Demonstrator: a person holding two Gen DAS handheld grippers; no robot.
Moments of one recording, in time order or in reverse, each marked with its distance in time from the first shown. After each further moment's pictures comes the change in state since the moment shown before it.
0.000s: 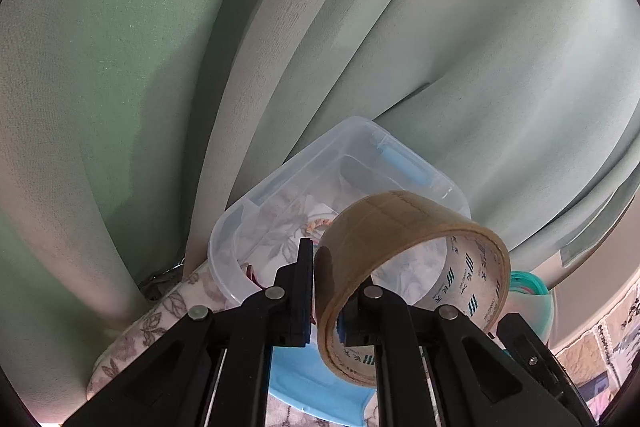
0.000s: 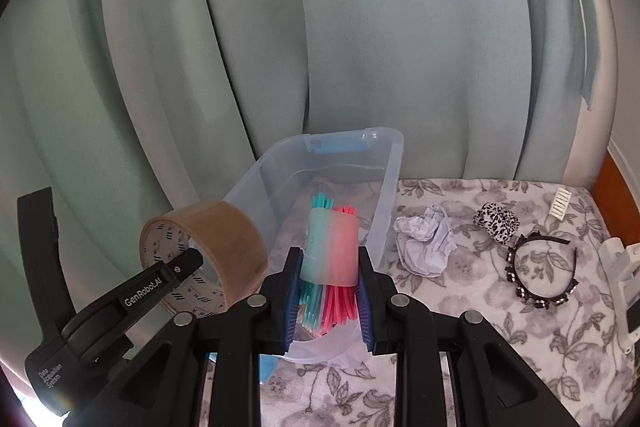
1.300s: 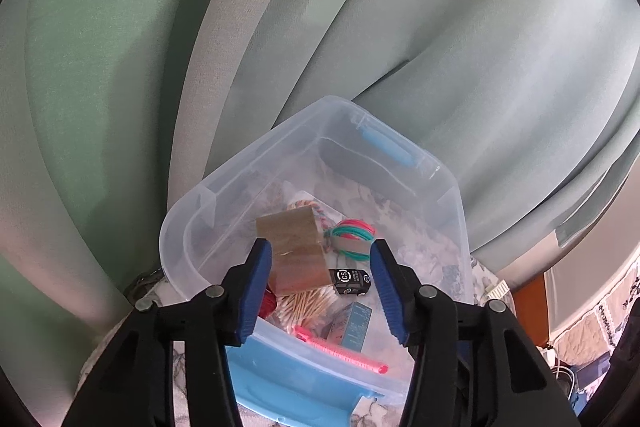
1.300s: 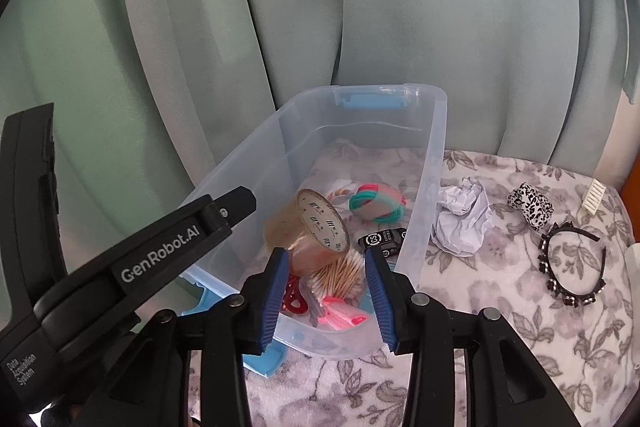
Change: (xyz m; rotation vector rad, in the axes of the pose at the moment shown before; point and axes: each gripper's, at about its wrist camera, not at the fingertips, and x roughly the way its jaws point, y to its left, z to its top) left arm -0.010 -0.016 -0.013 0.060 0.038 -0.050; right arm 0.037 0.014 -0.014 -0.074 0.109 0.049
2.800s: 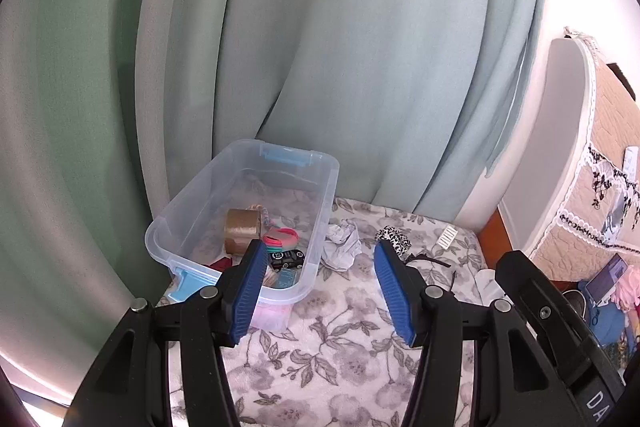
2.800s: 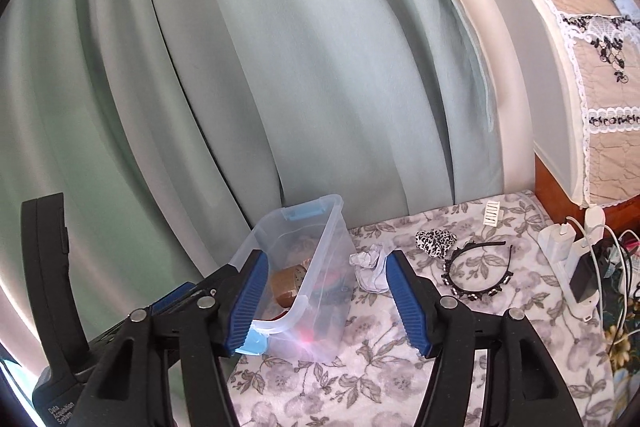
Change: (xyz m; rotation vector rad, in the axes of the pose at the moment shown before) left arm -0.136 -0.142 -0.047 0.347 -0.070 0.006; right arm -0.197 -0.073 -0.019 0.258 -0.350 -0.044
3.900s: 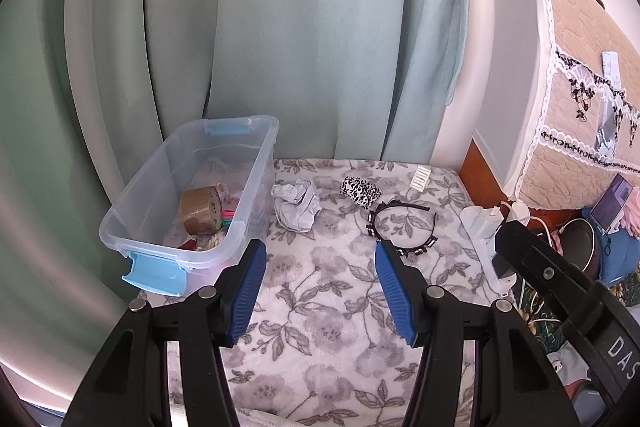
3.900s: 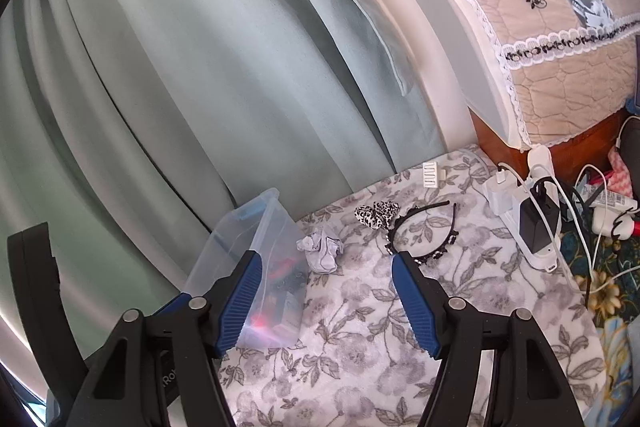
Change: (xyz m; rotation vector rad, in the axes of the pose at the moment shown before) left arm 0.026 -0.072 -0.039 0.193 0.119 -0.006; right arm -0.011 -0.077 -0.012 0.210 0.049 -0.087
